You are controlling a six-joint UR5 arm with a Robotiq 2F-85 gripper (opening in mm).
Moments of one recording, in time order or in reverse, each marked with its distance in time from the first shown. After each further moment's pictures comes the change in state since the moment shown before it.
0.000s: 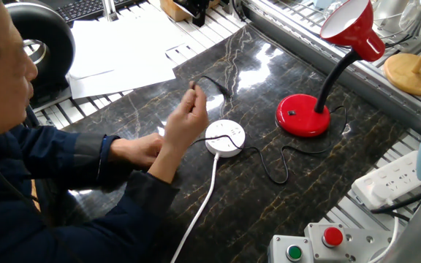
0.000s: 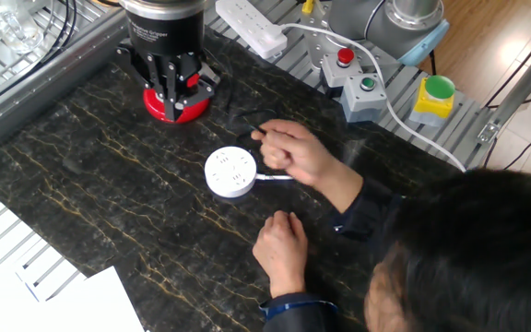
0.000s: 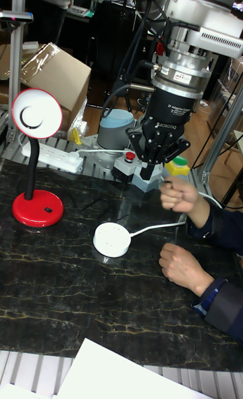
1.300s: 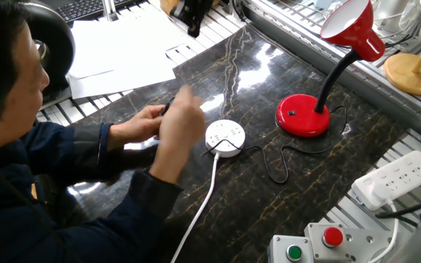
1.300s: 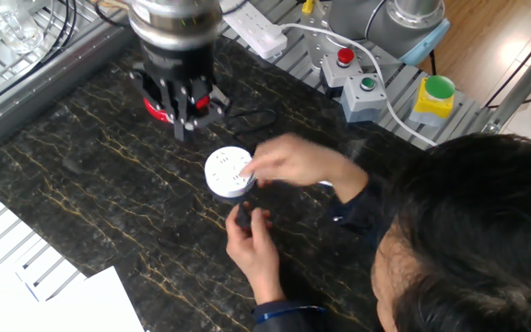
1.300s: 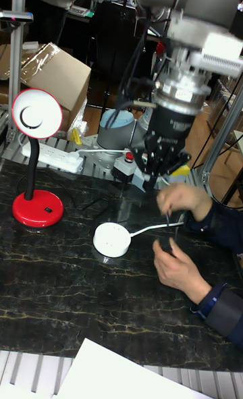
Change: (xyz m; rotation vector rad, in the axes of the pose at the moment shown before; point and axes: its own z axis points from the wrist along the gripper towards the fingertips) arm -0.009 0.016 0.039 0.007 -0.050 -0.029
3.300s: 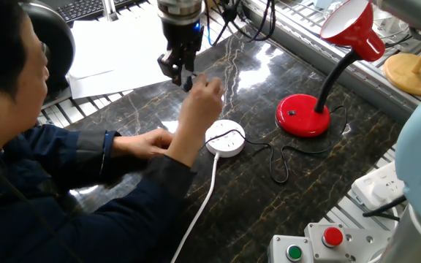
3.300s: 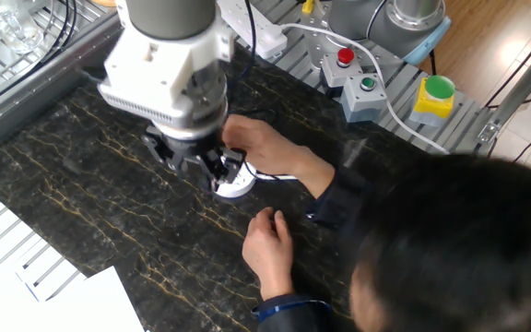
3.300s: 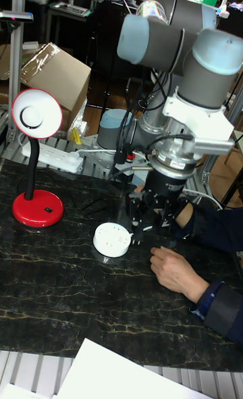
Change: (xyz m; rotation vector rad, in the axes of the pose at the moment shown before) arm 0.001 0.023 0.098 -0.034 0.105 -0.045
